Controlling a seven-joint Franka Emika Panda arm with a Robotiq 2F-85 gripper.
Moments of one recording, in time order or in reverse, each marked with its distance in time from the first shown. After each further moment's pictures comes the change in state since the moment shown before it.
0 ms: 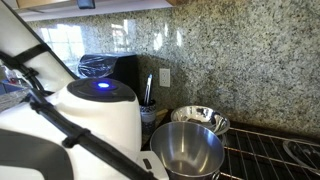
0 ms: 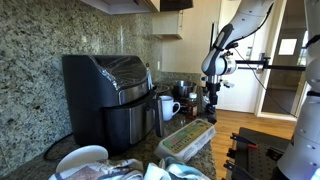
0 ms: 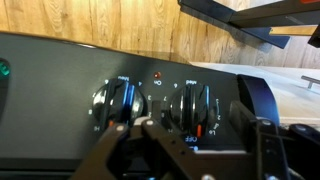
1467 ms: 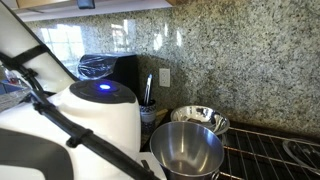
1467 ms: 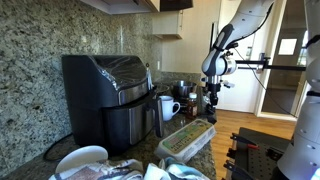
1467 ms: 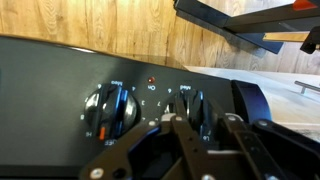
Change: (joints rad) arm 0.009 0.000 -0.008 -0.004 -0.015 -0.020 0.000
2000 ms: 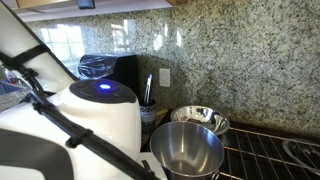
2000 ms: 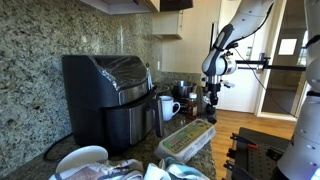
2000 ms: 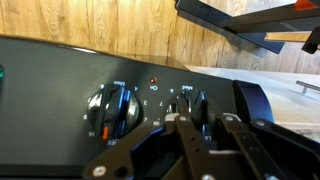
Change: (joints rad) arm 0.000 0.000 -0.002 0.002 0.000 0.001 -0.001
